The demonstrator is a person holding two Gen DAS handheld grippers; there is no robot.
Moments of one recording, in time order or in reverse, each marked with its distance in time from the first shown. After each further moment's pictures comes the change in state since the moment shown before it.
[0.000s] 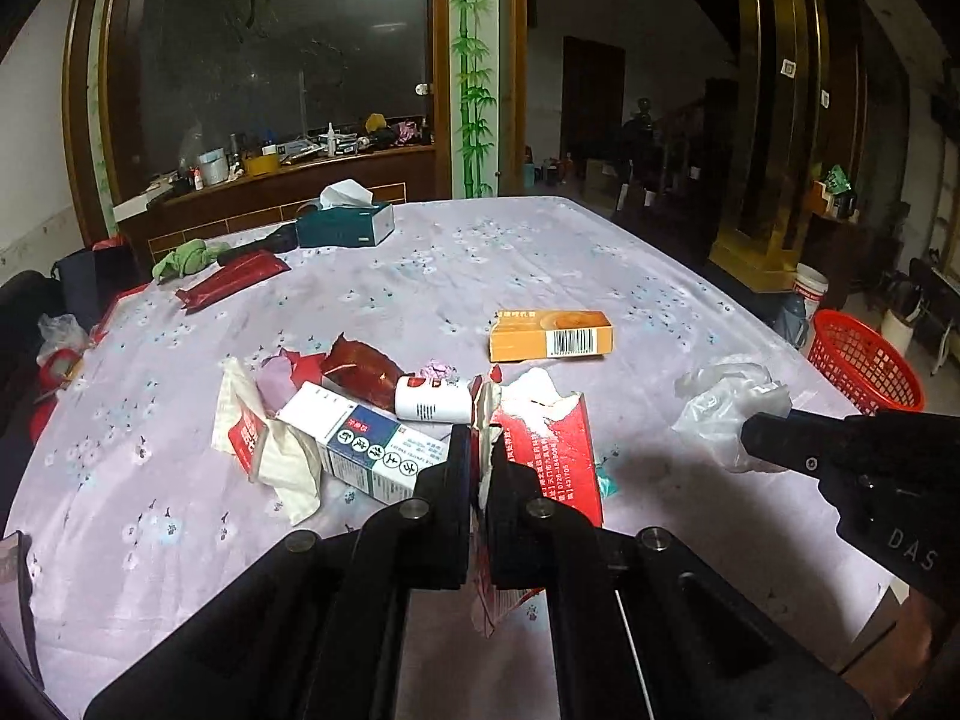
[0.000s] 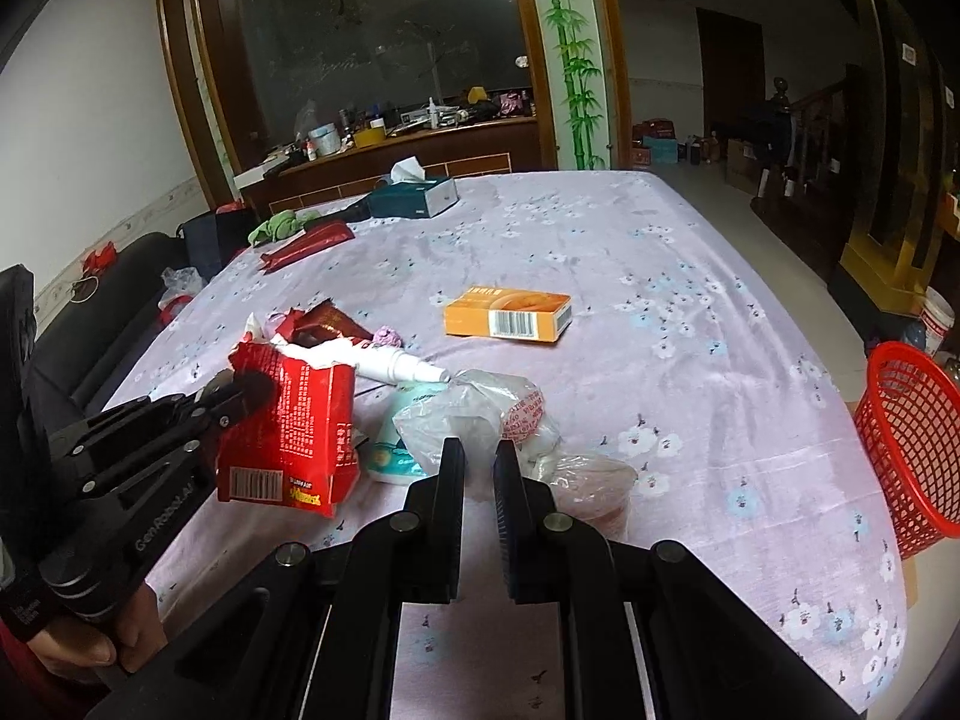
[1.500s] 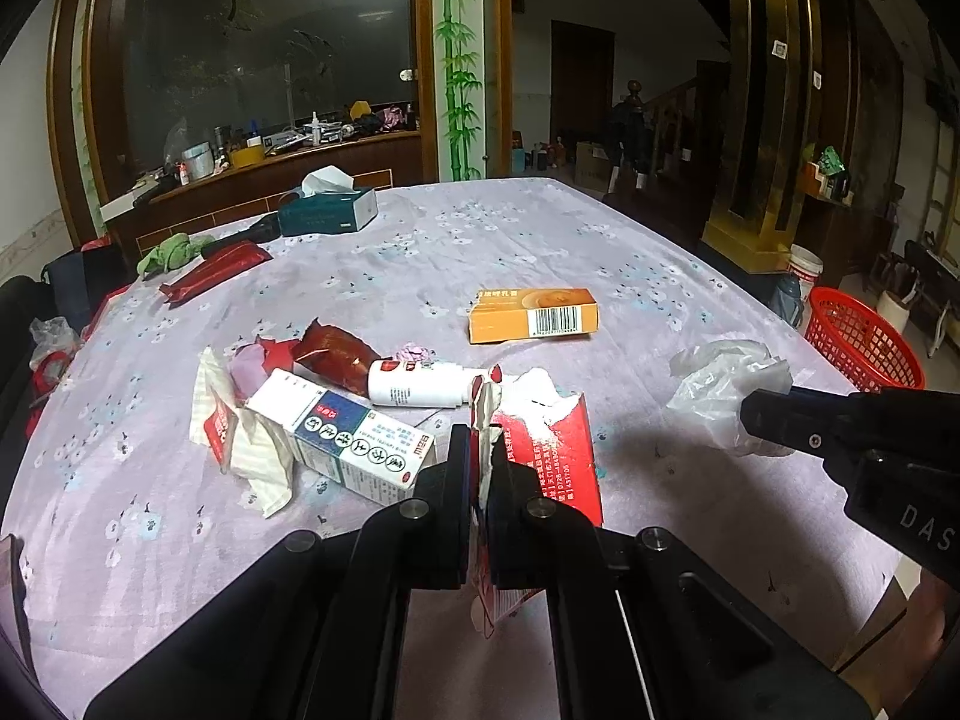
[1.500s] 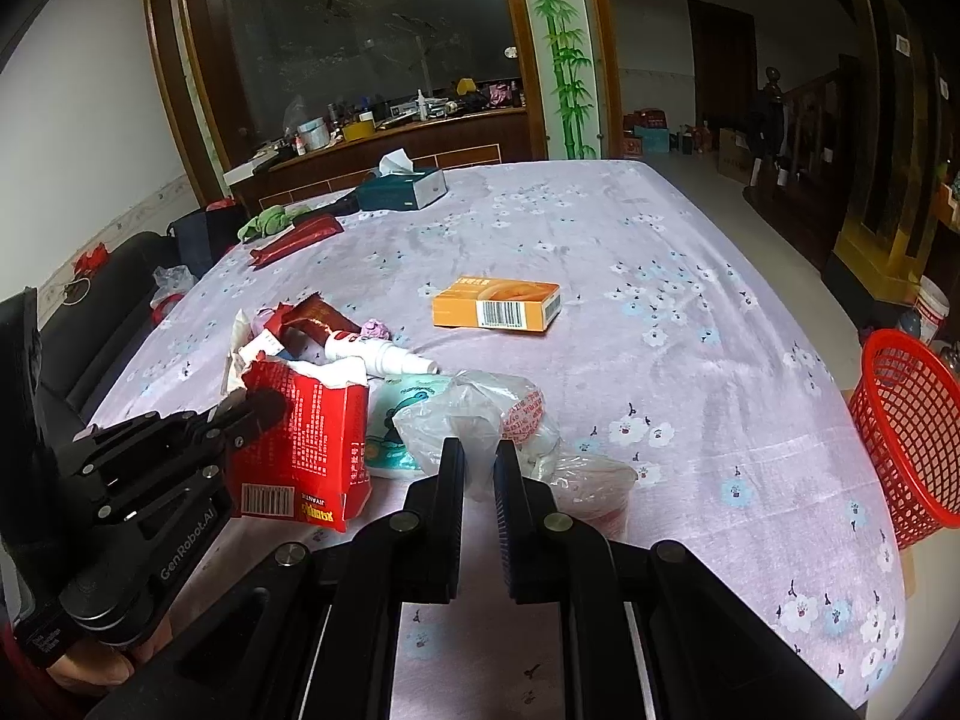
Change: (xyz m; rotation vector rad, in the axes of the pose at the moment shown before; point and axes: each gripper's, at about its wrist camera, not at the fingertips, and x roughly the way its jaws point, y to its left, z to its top) left arm 0.012 -0.015 -0.005 0.031 0.034 -0.015; right arm 0.003 -0.007 -0.001 0.022 0.020 -0.016
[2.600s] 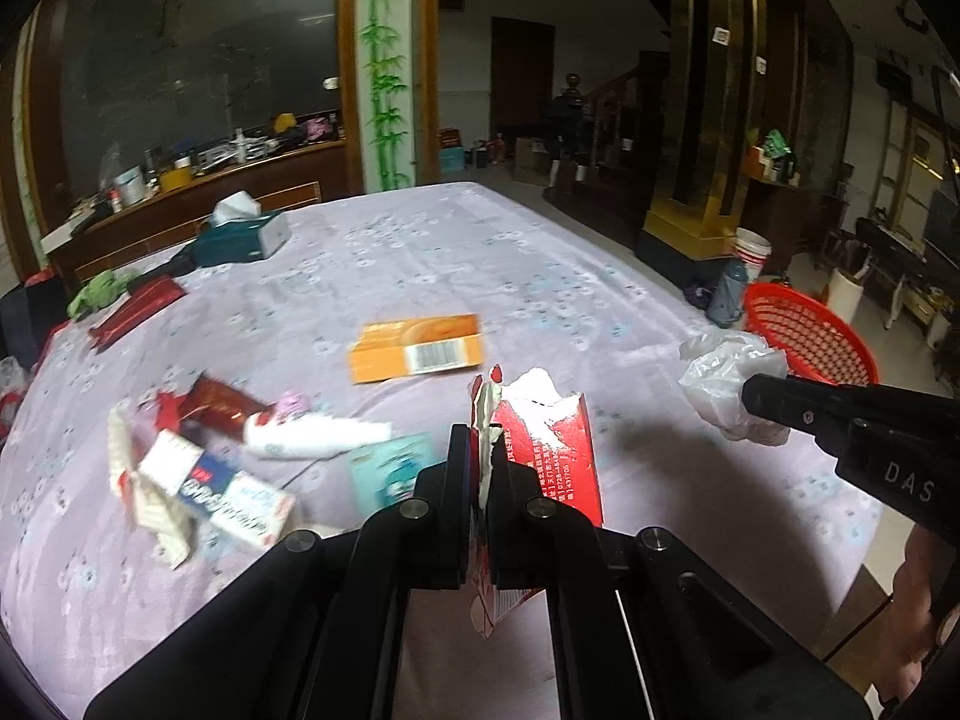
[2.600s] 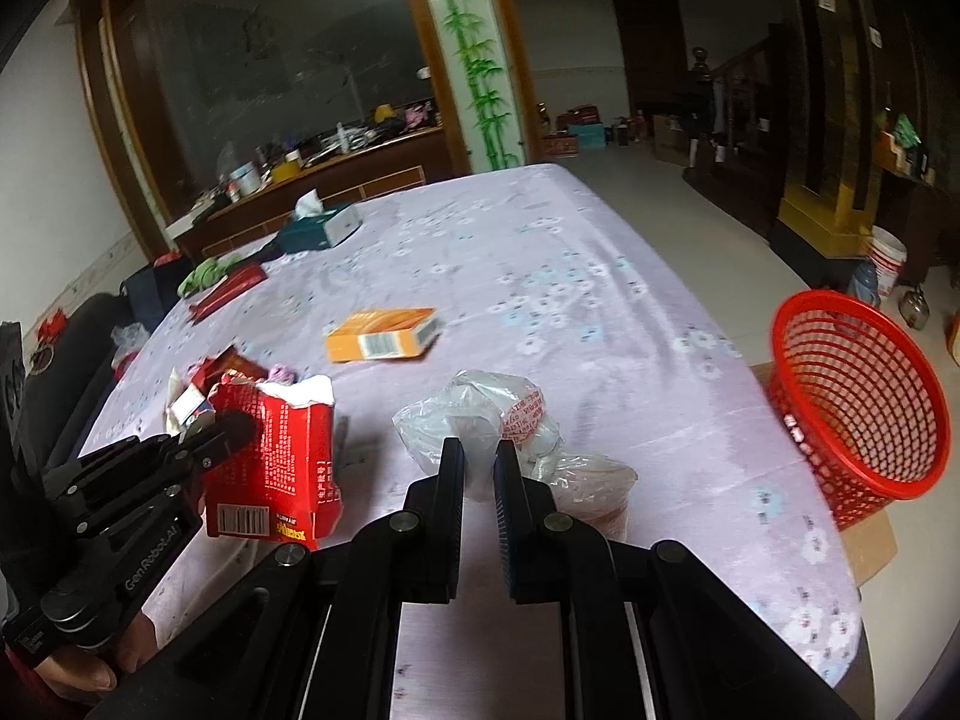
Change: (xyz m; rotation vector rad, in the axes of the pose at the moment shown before) left arm 0.014 -0.061 0.031 0.072 0.011 -0.148; right arm -0.026 -0.075 0.003 0.147 -0.046 -0.093
